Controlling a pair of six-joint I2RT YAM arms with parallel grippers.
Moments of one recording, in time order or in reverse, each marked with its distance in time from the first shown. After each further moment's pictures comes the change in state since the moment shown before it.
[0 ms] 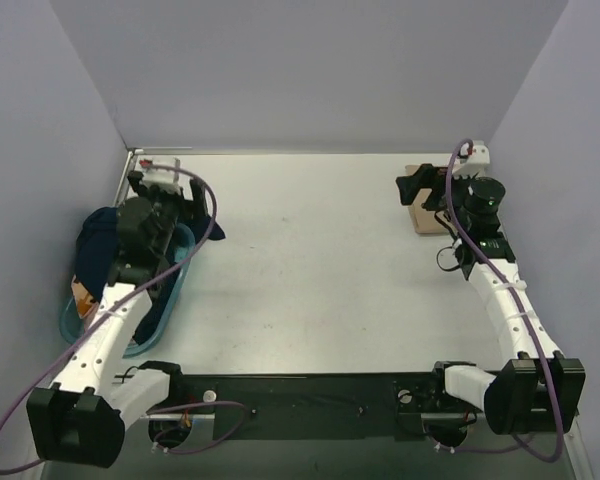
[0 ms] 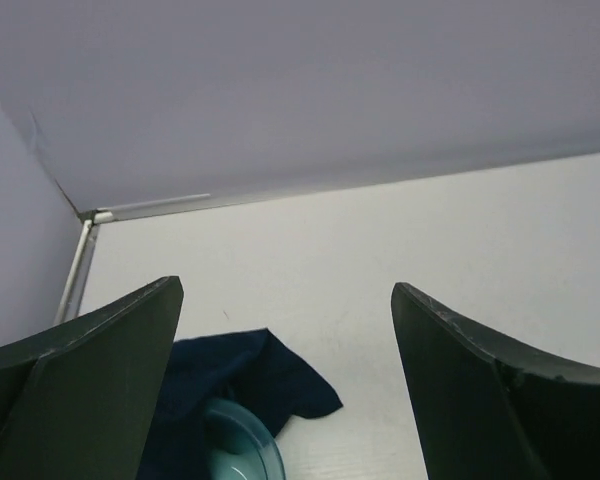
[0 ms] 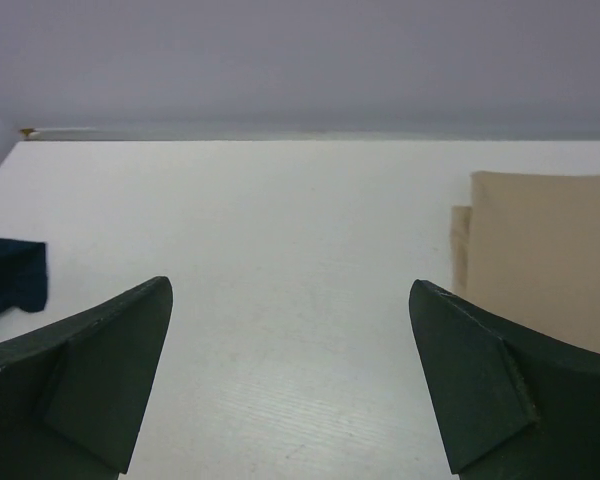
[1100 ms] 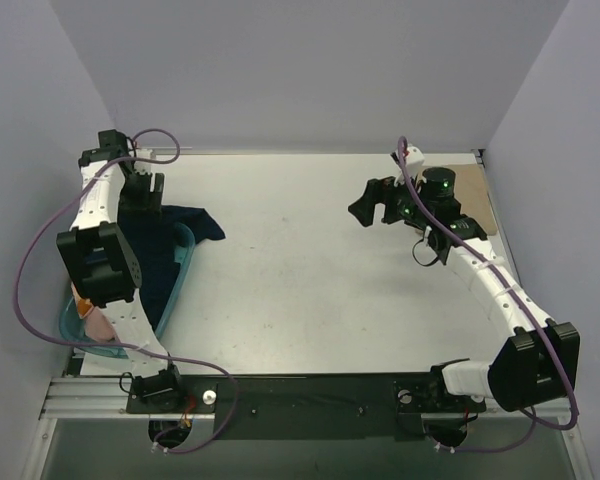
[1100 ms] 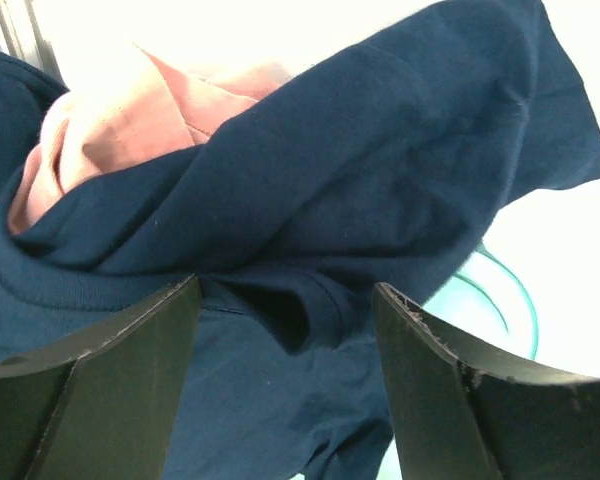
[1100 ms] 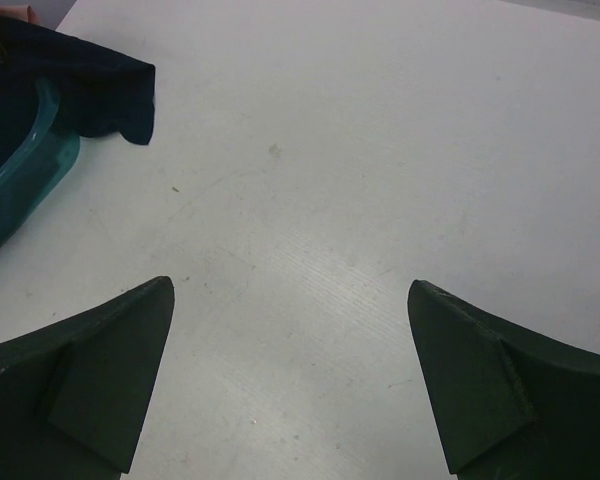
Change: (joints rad) left arm 0.364 1.016 1.191 -1.377 0.045 0.171; right arm 0.251 0.150 0.176 -0.293 -0.174 -0.098
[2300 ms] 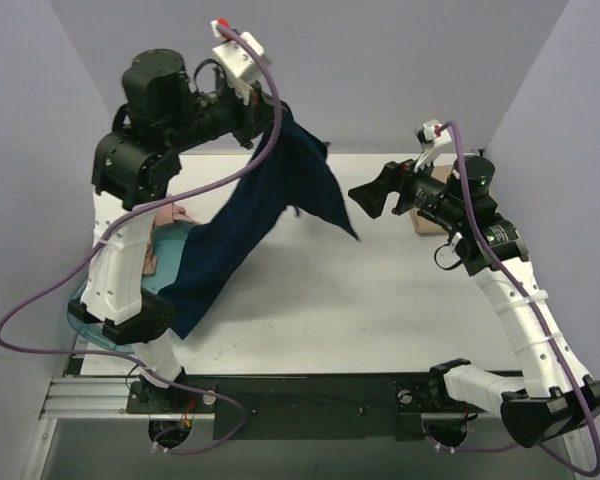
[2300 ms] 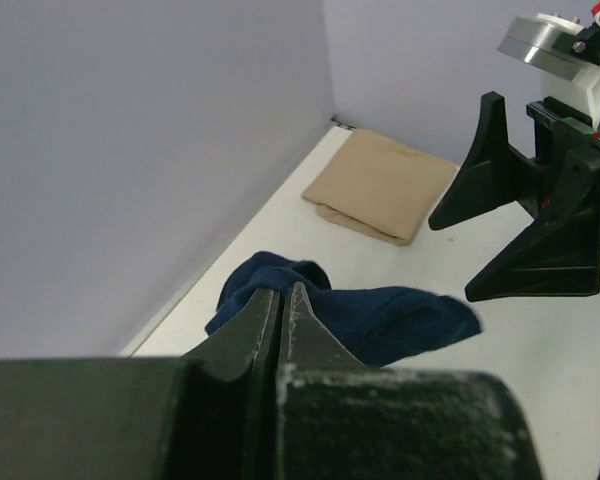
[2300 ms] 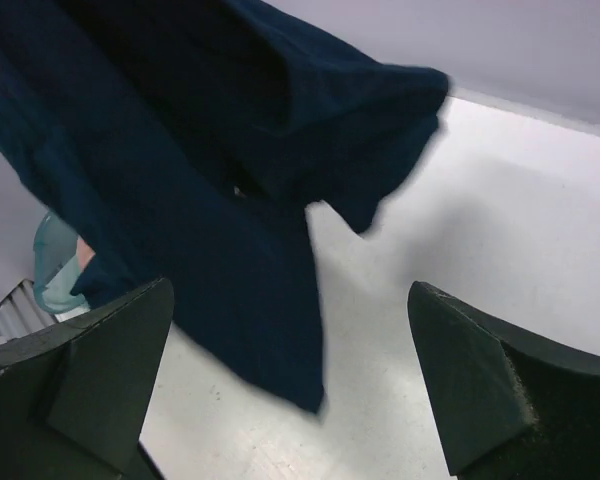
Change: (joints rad) left arm -0.740 -0.250 0.809 0.063 0.311 -0.053; right arm 0.063 -0.146 0.241 -0.166 -0.047 0.136
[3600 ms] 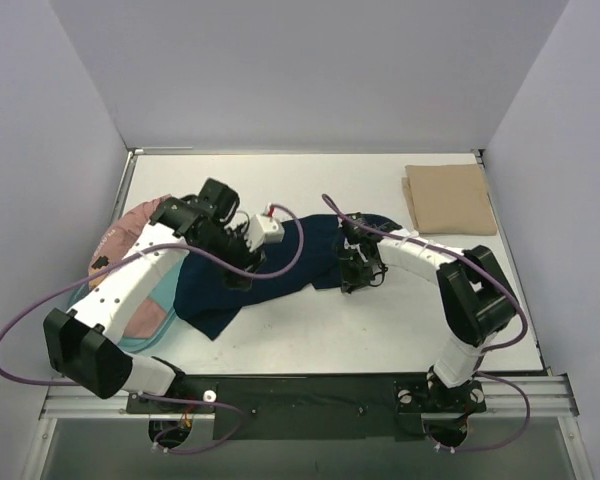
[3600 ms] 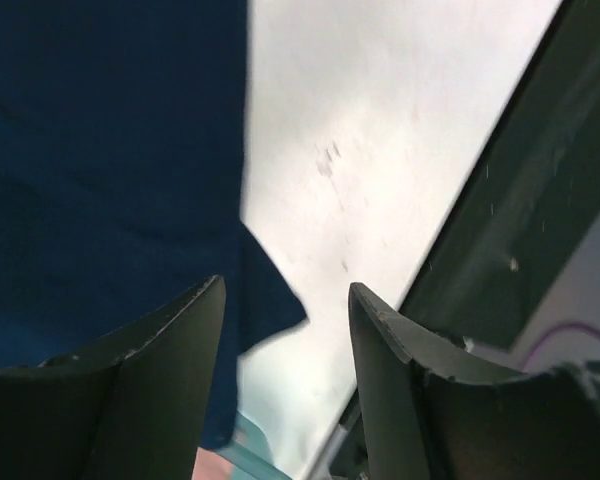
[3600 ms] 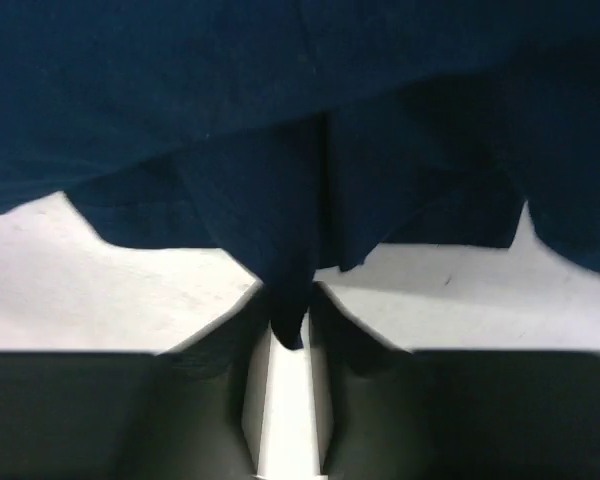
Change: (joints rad) left arm 0.032 -0.342 -1.242 -0.177 0.072 0.374; right arm 0.237 0.566 -0.246 -0.288 0.386 0.162
